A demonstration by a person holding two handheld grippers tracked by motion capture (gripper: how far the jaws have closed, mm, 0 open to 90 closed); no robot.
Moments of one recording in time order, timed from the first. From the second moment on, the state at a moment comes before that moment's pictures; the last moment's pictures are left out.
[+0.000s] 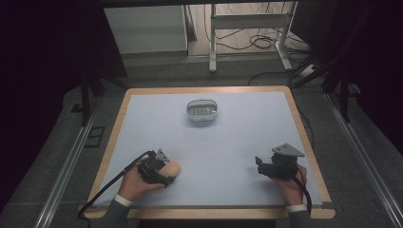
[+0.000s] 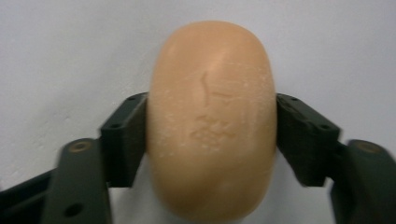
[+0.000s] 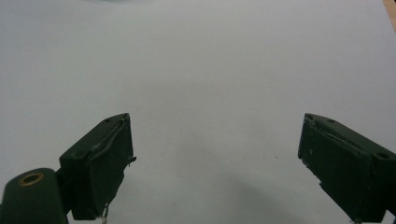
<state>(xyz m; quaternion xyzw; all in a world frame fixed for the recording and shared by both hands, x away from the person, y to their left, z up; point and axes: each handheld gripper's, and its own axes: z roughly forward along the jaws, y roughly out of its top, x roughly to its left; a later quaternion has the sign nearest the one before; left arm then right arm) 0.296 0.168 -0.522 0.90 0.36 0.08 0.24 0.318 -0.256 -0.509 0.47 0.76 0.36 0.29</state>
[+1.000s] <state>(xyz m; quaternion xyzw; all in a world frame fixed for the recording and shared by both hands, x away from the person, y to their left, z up) 0.315 0.179 -0.497 0.88 0.38 0.08 0.25 0.321 -0.256 -0.510 0.47 0.76 0.37 0.27</state>
